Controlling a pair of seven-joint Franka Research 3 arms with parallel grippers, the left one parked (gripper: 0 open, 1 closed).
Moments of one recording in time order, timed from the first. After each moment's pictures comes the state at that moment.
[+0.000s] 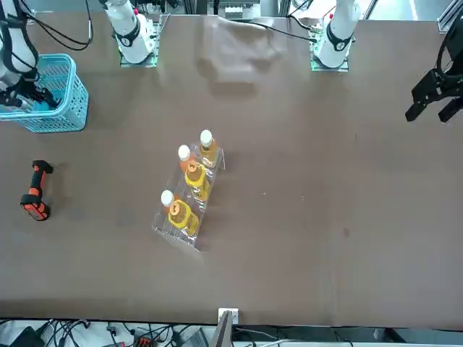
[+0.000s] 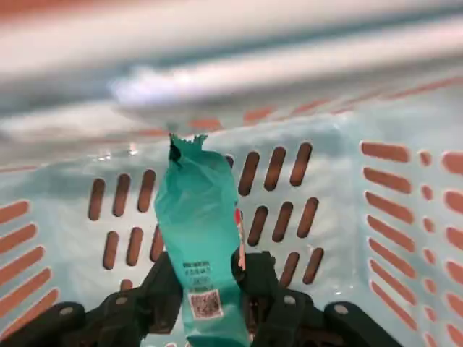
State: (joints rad) arm -0.68 0.04 -0.15 -2.47 -0.10 2.49 -0.65
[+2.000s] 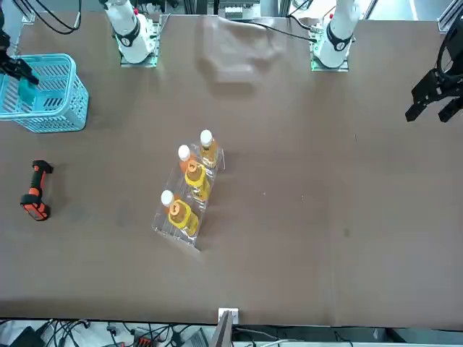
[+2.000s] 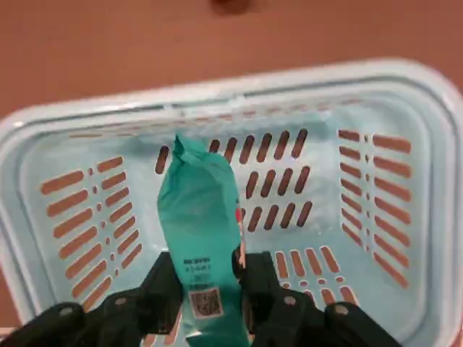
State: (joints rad) arm -0.67 -0.17 -0.14 -2.35 -0.10 2.09 -0.69
